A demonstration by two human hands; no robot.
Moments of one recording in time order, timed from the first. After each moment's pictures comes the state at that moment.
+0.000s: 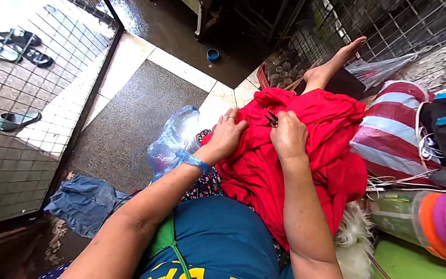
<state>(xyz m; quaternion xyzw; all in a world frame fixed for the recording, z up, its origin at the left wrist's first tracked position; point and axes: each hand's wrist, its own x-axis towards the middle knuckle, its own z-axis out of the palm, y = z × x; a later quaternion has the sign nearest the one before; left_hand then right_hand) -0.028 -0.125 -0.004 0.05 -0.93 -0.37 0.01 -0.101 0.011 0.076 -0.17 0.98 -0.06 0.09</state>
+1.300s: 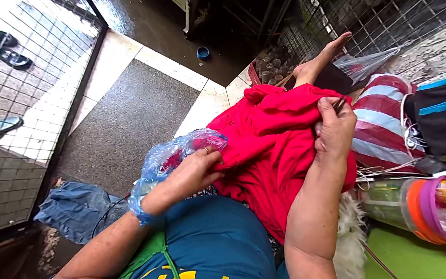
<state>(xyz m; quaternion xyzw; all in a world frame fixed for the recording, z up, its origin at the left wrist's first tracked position) 0.073 -0.135 0.033 -0.02 -0.90 -0.44 -0.03 -0.143 0.091 0.081 -0.11 0.78 -0.62 -0.04</state>
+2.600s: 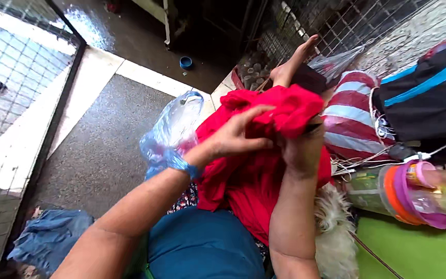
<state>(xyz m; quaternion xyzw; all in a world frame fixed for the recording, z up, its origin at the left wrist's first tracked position) -0.066 -0.074 0.067 -0.21 -0.69 -0.69 0.11 -0.093 0.090 0.105 -0.36 0.62 -0.69 -0.04</state>
